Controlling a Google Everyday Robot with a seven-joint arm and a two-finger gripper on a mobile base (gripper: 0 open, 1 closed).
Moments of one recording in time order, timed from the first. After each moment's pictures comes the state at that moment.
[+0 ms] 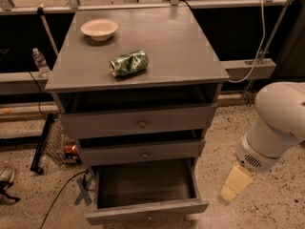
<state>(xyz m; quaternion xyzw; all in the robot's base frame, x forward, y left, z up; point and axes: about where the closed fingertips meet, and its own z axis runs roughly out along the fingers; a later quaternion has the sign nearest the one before) 0.388 -0.229 0.711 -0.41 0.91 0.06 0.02</state>
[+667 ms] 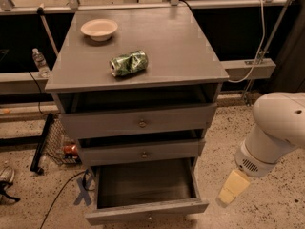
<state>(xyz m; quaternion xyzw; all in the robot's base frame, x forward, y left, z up) 0.388 -0.235 0.684 -0.39 0.92 0.06 0.01</state>
